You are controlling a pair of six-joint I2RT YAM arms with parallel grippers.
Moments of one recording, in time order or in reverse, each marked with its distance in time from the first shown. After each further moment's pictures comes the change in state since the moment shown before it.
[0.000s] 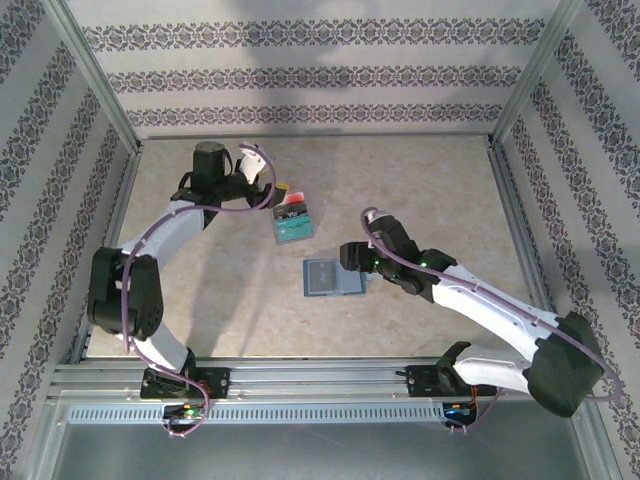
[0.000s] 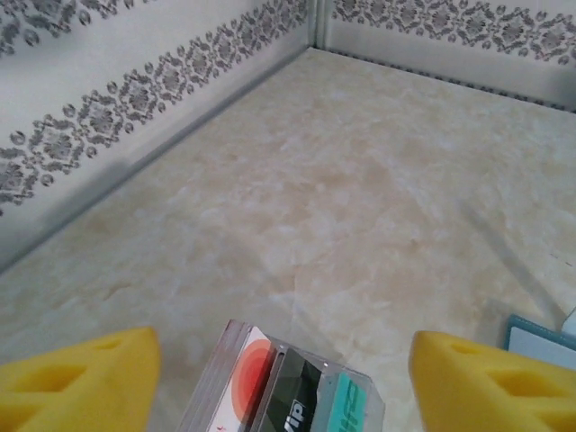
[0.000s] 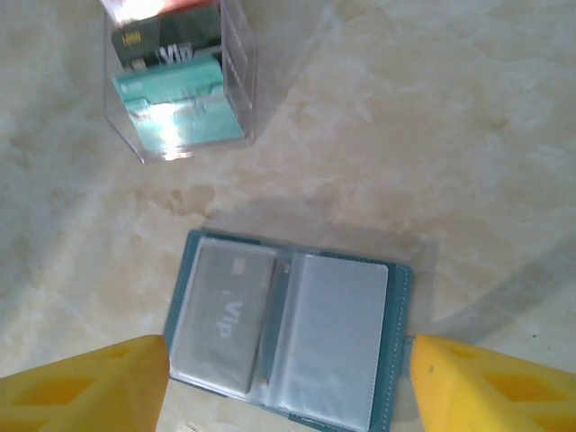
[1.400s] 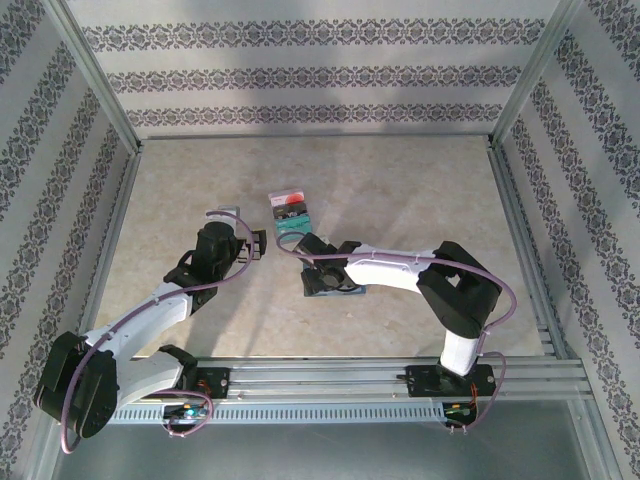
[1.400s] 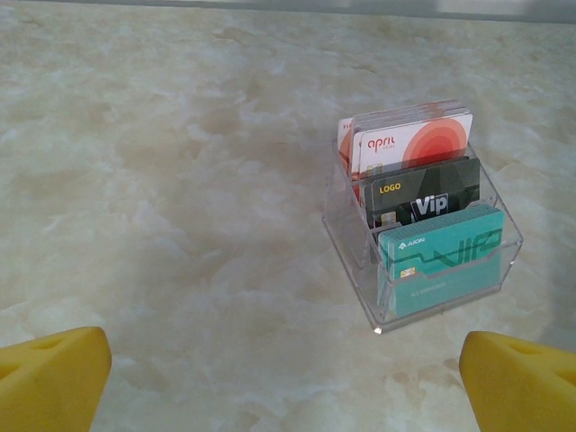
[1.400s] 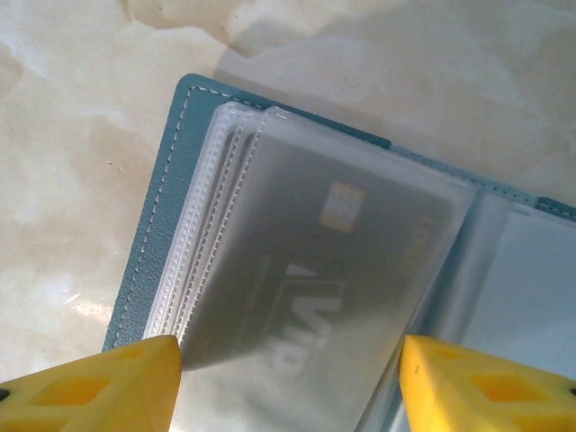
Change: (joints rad) left arm -0.235 -0.510 -0.588 -0.017 -0.951 -0.592; right arm 0.201 0.613 0.295 -0.110 0.074 0.000
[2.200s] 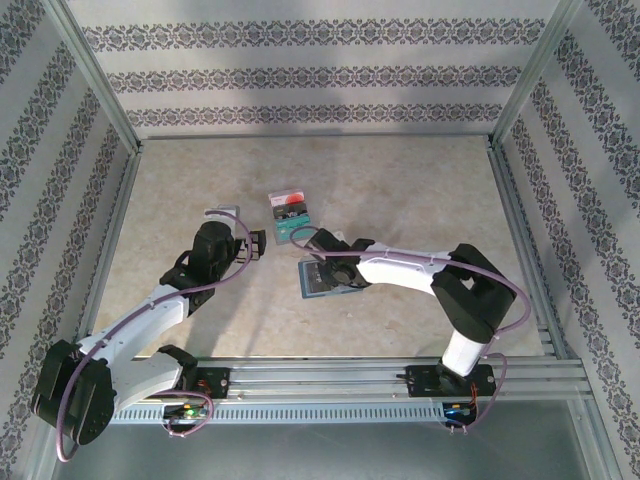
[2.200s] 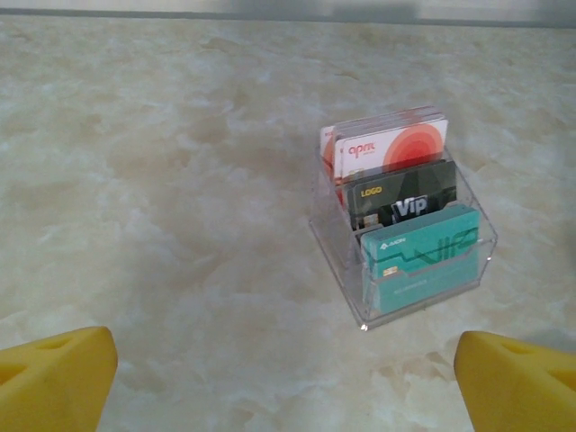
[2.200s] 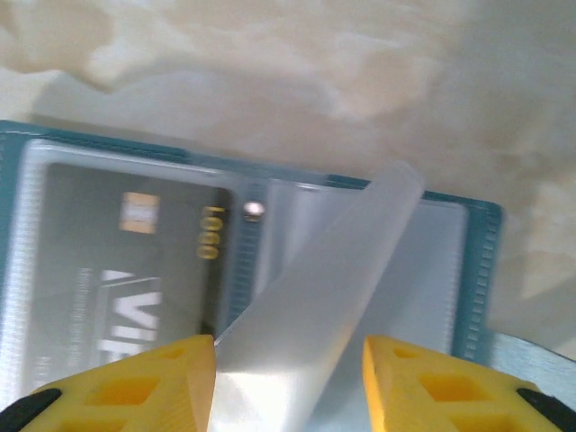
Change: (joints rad) left arm -0.001 -0.040 0.016 -0.040 0.038 0.025; right arm -0.065 -0.086 -0.072 -0.008 0.082 0.000
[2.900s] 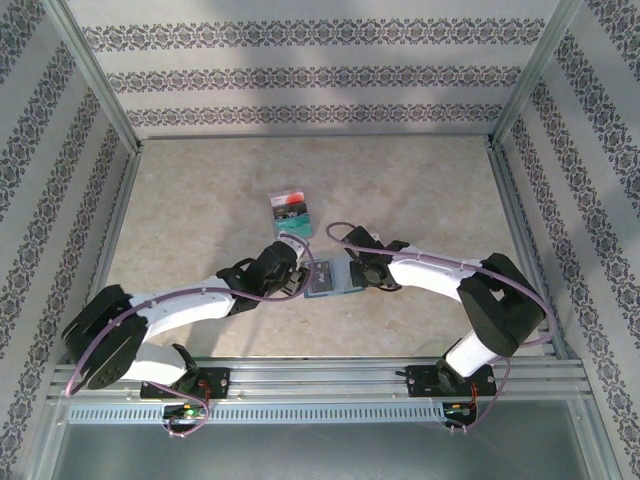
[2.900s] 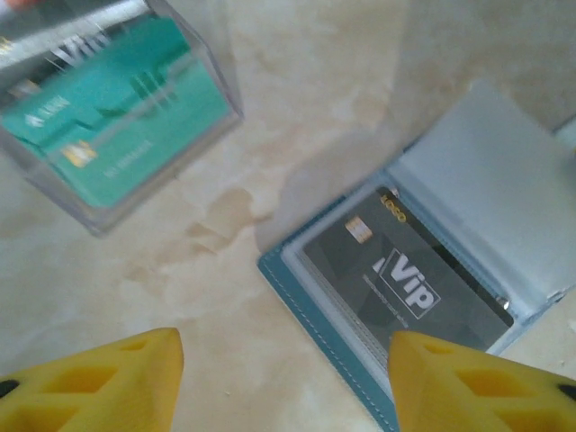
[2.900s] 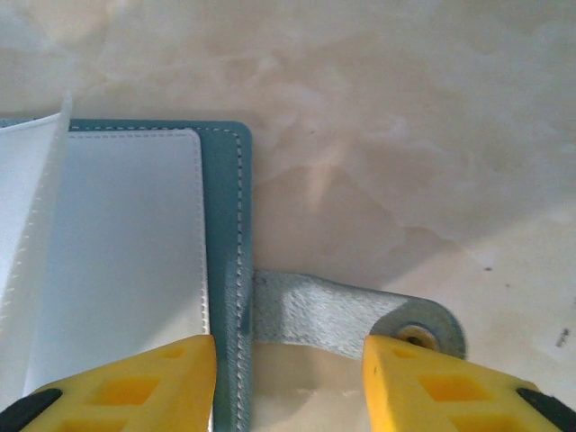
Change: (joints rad) left arm -0.396 0.332 0.105 -0.035 -0.003 0.021; right arm -0.161 -0.157 -0.200 0.031 -0.032 -0.004
